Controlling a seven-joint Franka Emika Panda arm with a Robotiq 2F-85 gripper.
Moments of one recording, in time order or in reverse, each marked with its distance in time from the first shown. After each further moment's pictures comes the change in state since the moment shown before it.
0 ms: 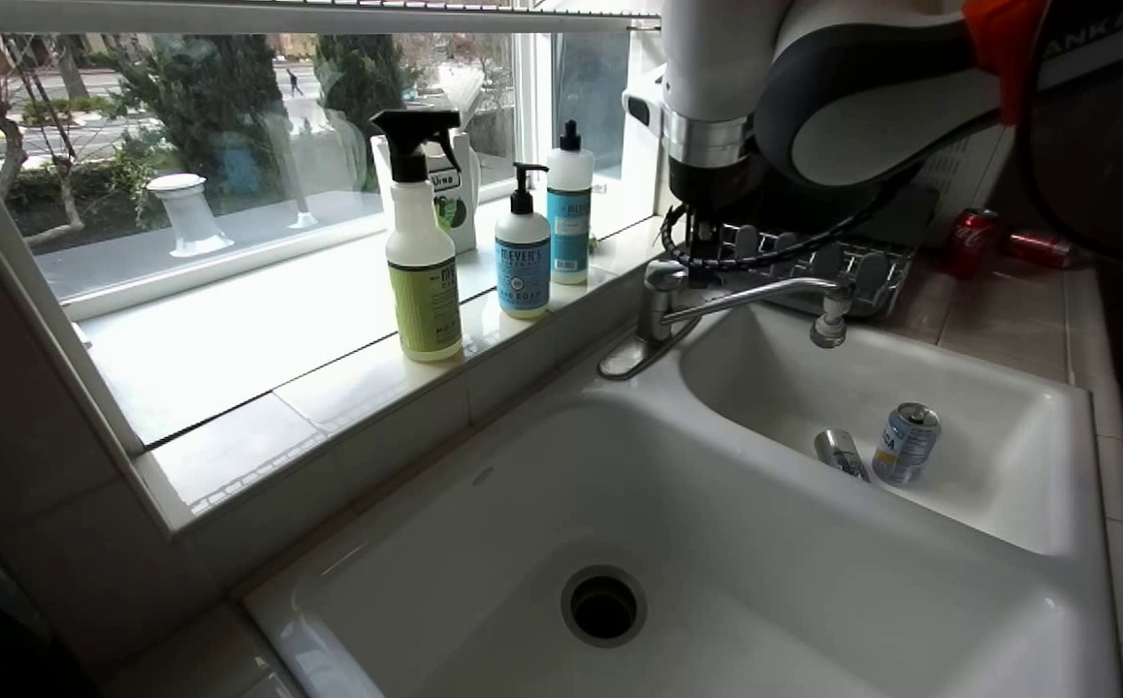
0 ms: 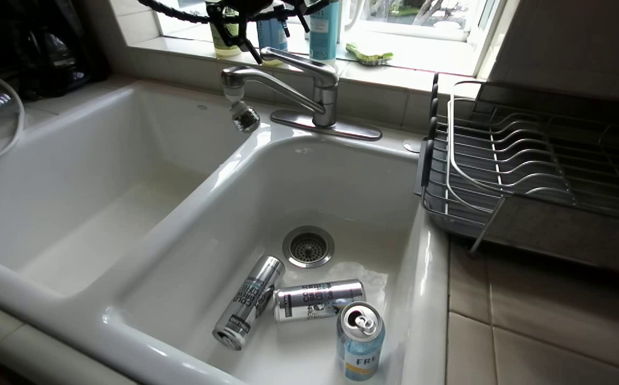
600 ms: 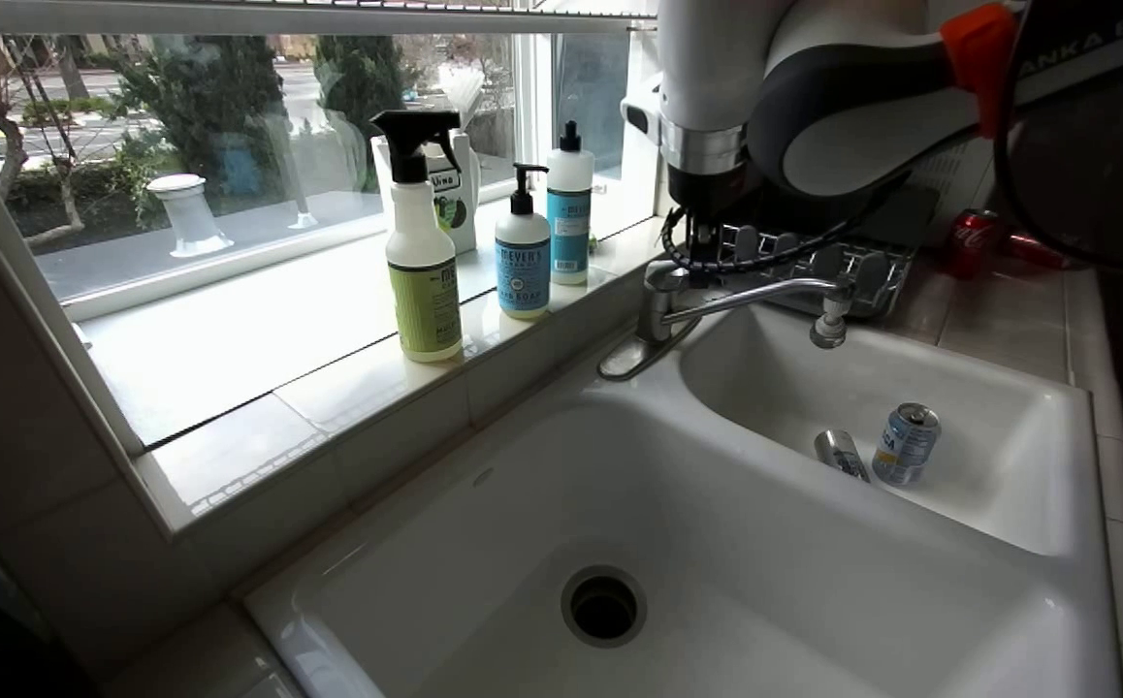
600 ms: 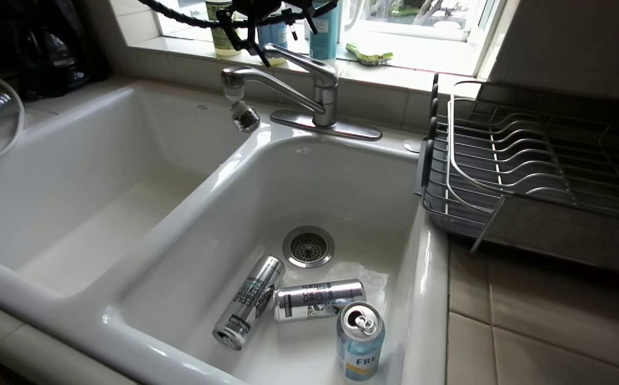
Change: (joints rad) arm 0.000 0.023 -0.013 0.013 -0.033 0.001 0.000
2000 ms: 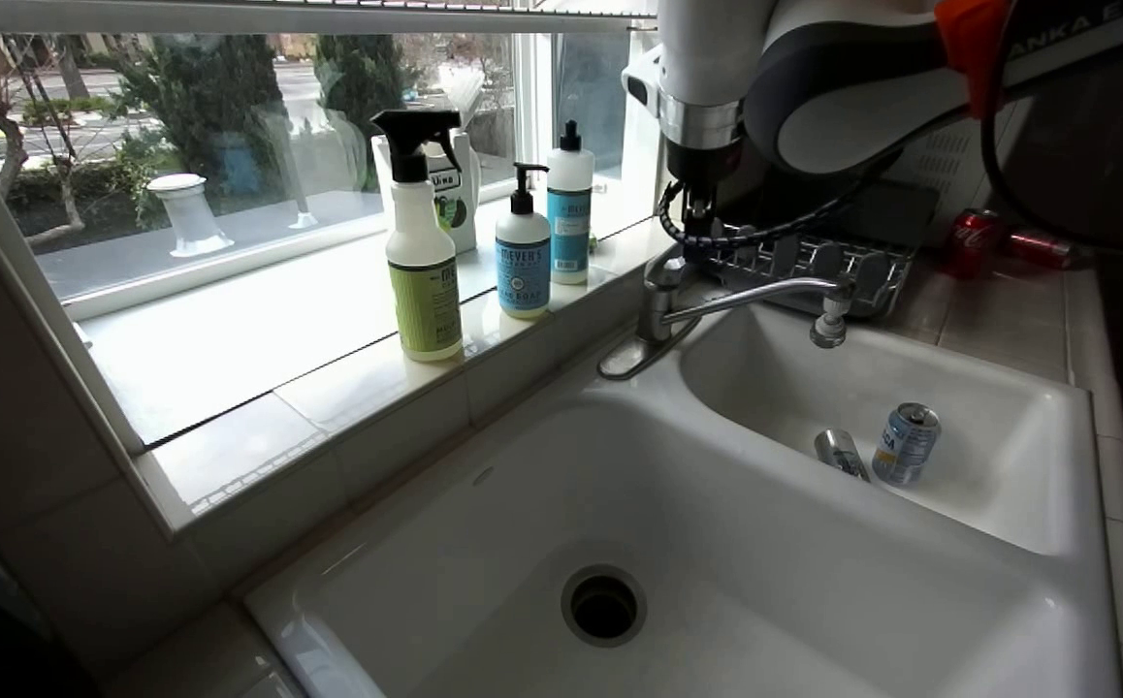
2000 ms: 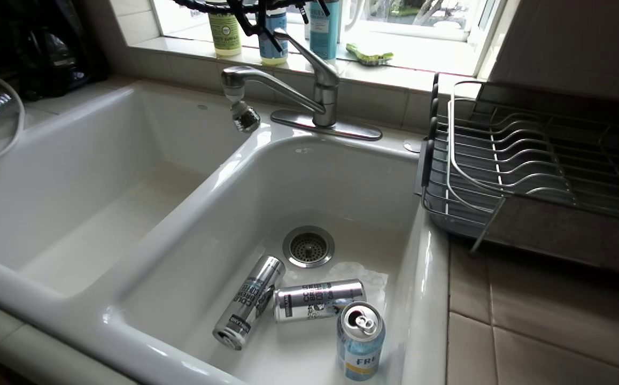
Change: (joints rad) arm -0.001 0.009 -0.015 0.051 -0.038 0.001 0.031
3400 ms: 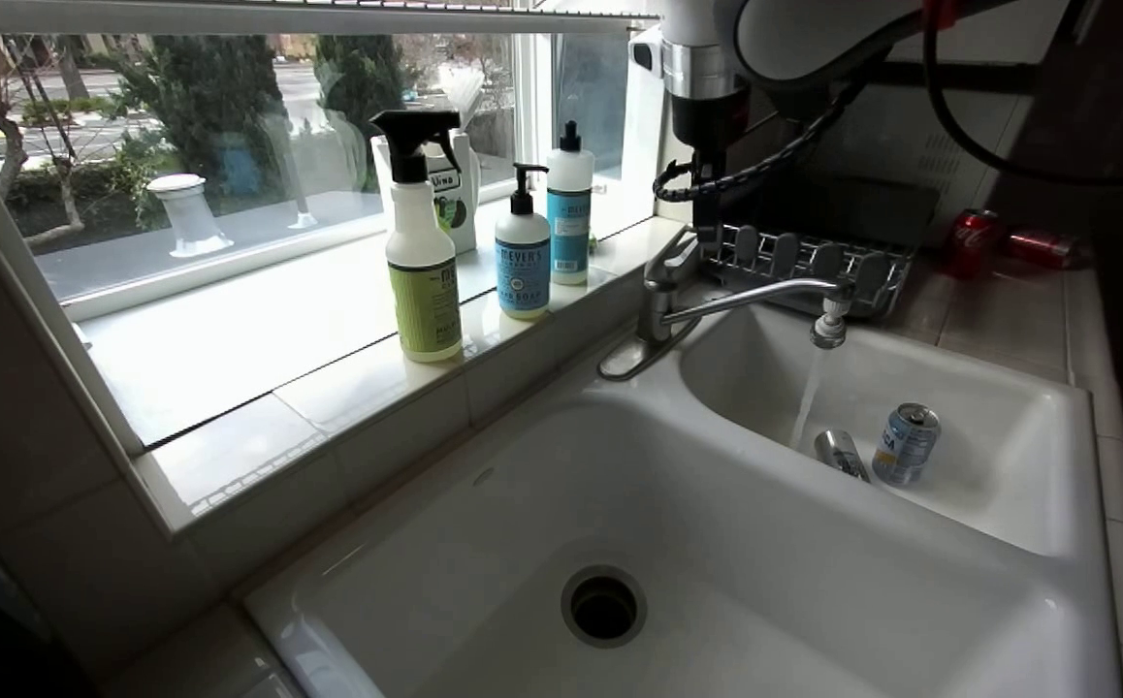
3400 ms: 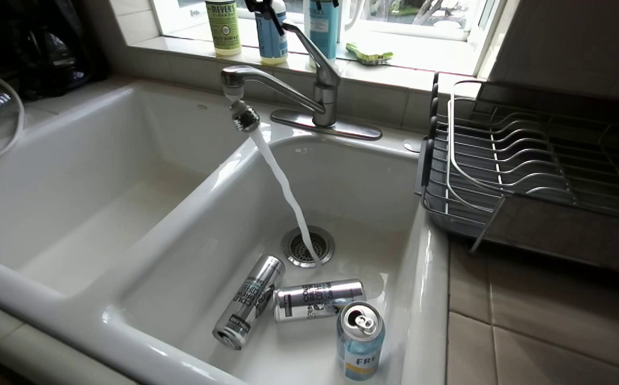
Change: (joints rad) arm -0.014 0.057 -0.024 0.179 0.193 -0.198 -0.152
